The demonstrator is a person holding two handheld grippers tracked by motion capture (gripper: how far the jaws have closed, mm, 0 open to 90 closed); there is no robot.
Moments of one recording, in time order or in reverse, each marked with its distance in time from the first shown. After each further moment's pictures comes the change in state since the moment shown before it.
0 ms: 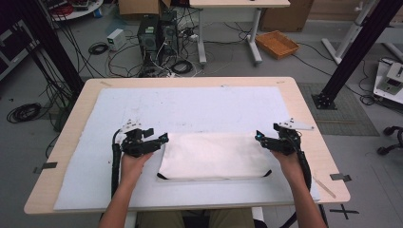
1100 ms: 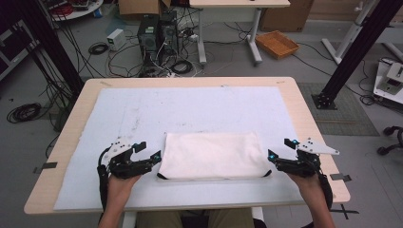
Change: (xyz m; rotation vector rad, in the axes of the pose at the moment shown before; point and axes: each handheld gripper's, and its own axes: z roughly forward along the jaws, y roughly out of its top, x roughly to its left) left arm -0.026 -0.028 -0.051 0.006 -0.015 0.097; right arm 0.004 -0.031 -0.067 -0.042 0.084 -0.069
